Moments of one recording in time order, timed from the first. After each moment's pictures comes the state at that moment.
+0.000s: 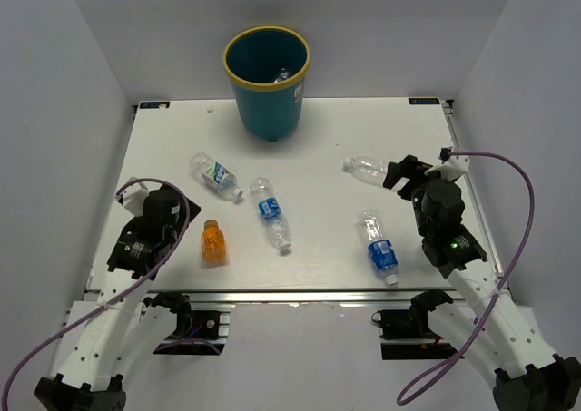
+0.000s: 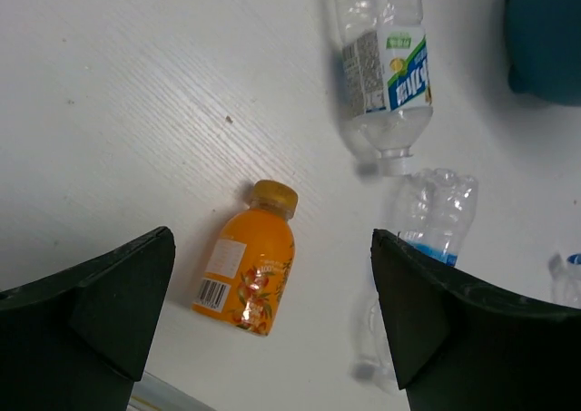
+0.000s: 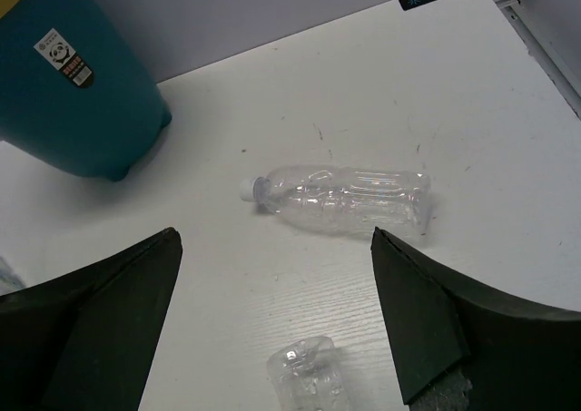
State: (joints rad) left arm -0.28 0.69 0.79 -0.83 -0.51 -0.95; right arm 0.39 0.72 0.64 -0.07 0.40 0.39
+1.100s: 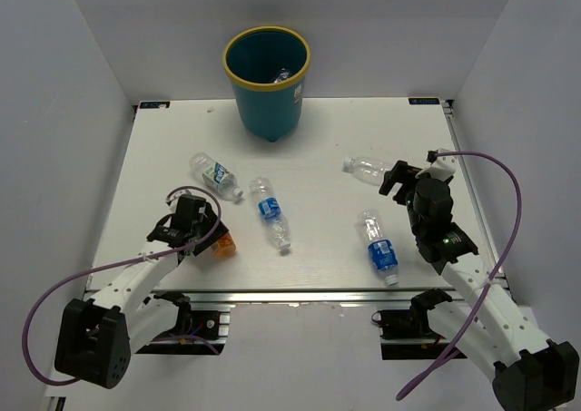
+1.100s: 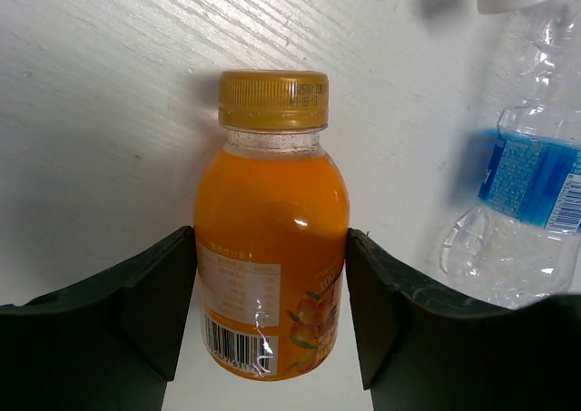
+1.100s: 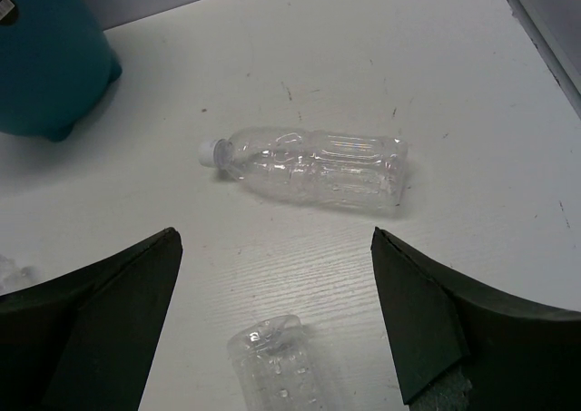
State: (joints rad) left arm -0.28 1.01 0.48 -0.42 -0.12 -0.85; right arm 0.39 0.78 0.59 -0.07 0.41 0.34
